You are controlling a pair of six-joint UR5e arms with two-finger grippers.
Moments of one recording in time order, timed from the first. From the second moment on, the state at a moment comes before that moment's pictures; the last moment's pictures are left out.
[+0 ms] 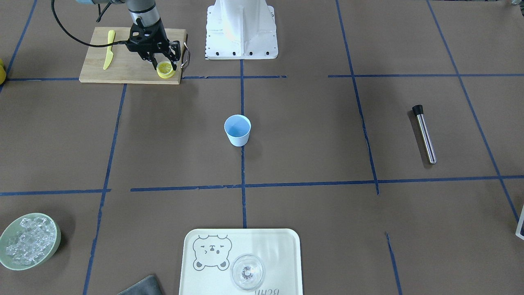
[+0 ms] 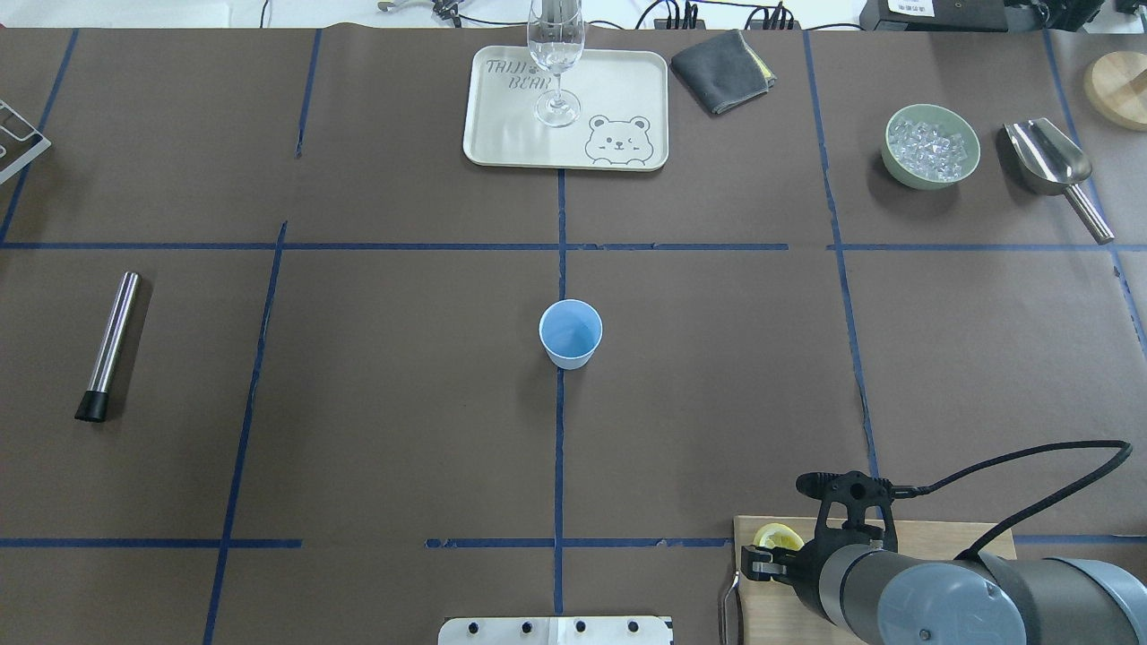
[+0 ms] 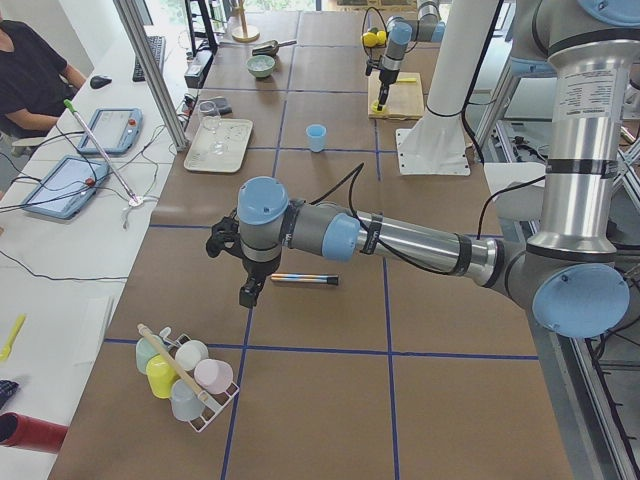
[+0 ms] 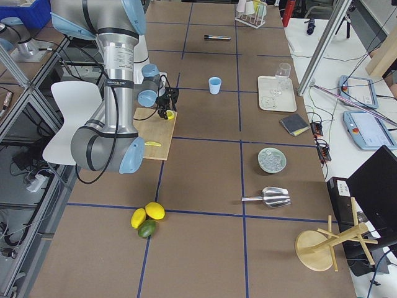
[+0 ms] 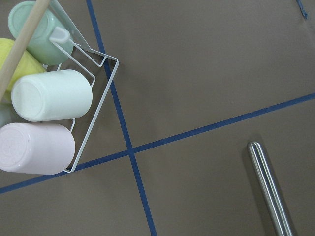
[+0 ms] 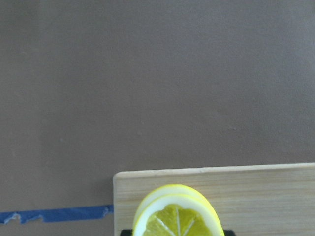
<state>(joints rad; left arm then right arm) -1.55 -1.58 -1.78 -1.62 -2.37 0.09 0.04 -1.61 2.16 -1.29 1.45 1.65</state>
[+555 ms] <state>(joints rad) -1.55 -1.58 -1.78 -1.62 -2.37 0.09 0.06 -1.61 2.18 -1.29 1.46 1.65</state>
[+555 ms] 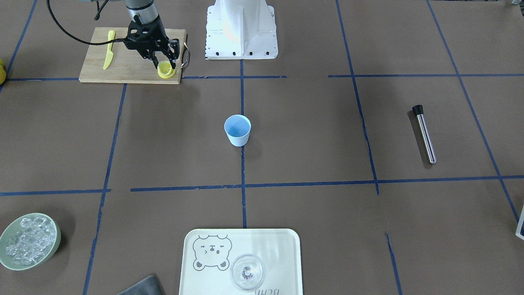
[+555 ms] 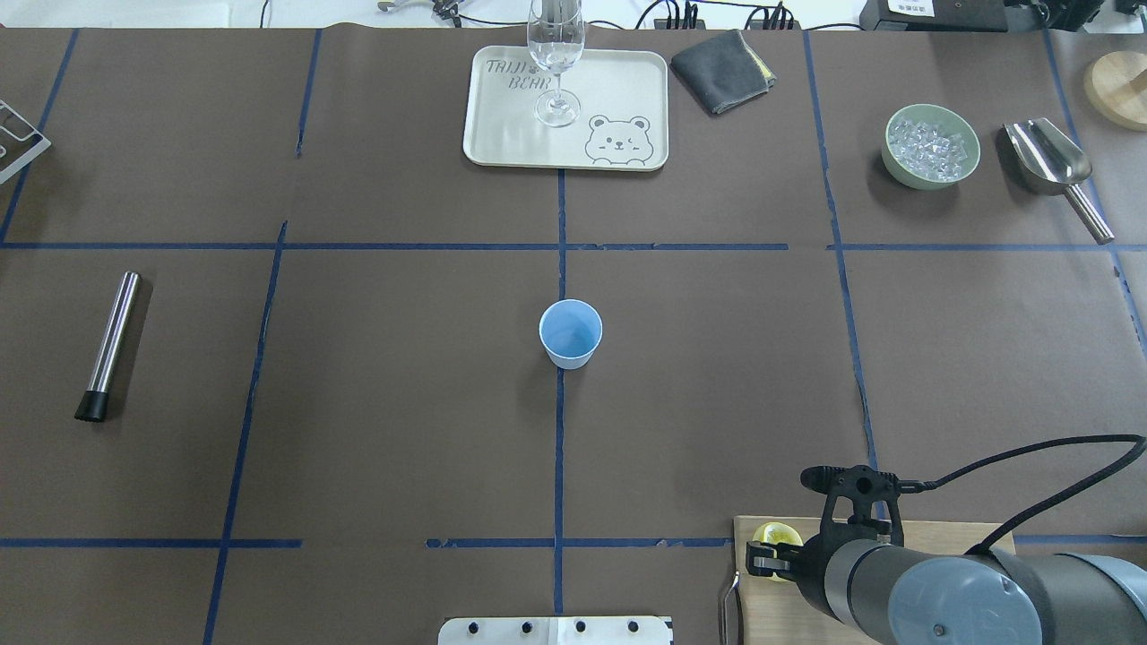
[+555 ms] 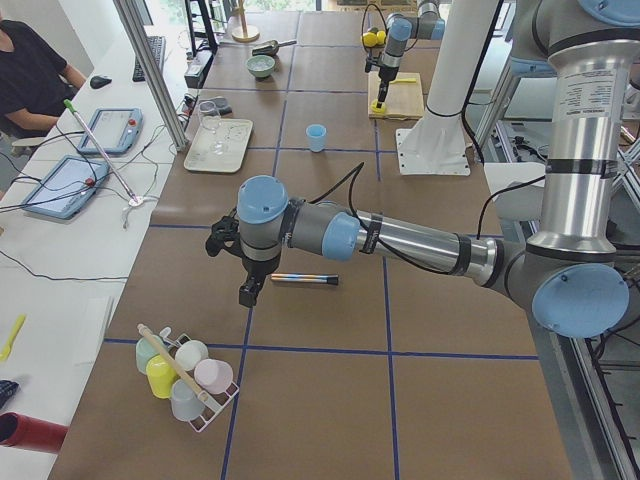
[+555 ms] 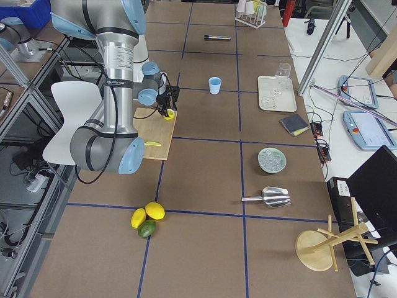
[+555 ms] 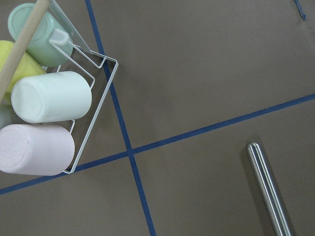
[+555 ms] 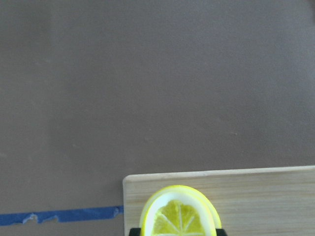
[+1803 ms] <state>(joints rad) -1.56 -1.58 -1.79 -1.62 -2.37 0.09 0.23 -1.44 2.26 -1.52 1.62 1.63</state>
